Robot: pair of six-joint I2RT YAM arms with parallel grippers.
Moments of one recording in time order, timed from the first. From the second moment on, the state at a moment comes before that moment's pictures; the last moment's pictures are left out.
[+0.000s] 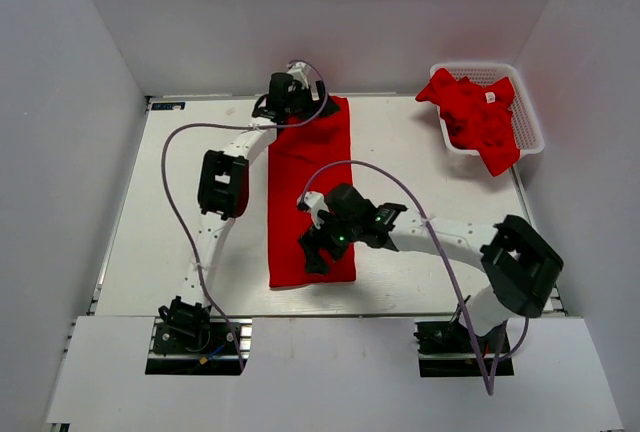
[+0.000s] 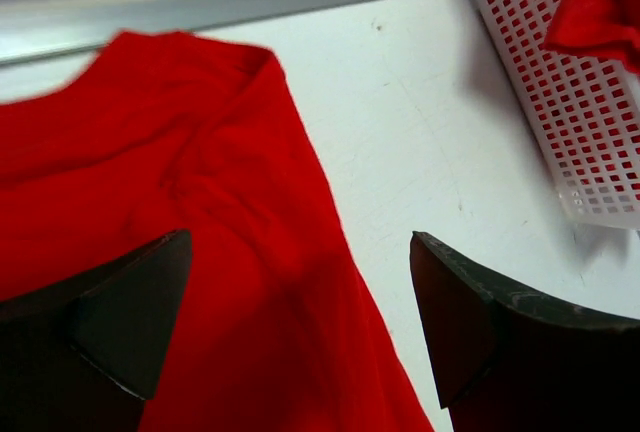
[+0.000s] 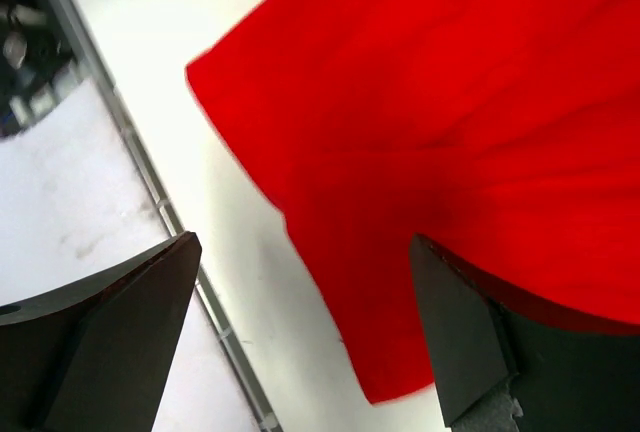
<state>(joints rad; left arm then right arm) -0.33 2.70 2.34 0.01 0.46 -0.46 0.98 1.56 0.93 -0.24 -0.40 0.10</state>
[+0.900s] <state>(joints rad) -0.44 1.11 0.54 -0.54 0.14 -0.60 0.96 1.27 0.66 -0.30 0.07 0.58</state>
